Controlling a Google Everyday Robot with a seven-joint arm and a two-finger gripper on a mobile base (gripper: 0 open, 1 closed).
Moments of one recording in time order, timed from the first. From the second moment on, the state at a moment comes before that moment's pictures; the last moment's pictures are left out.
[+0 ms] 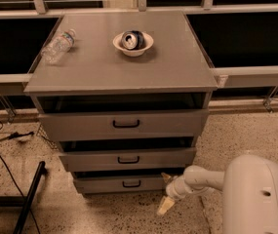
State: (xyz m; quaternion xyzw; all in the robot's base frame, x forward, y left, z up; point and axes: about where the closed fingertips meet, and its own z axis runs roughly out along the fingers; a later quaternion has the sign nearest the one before) arm 0.576 -0.121 0.240 -0.62 0.73 0.14 0.25
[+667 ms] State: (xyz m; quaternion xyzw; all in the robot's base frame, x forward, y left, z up) arm 0.592 -0.123 0.221 -0.62 0.72 0.14 0.27
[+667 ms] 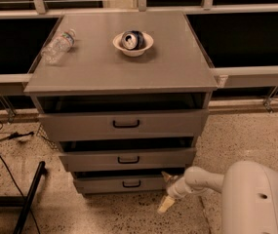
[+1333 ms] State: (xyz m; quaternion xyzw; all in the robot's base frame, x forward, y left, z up) arm 0.618 -0.114 0.202 -0.64 0.70 0.13 0.28
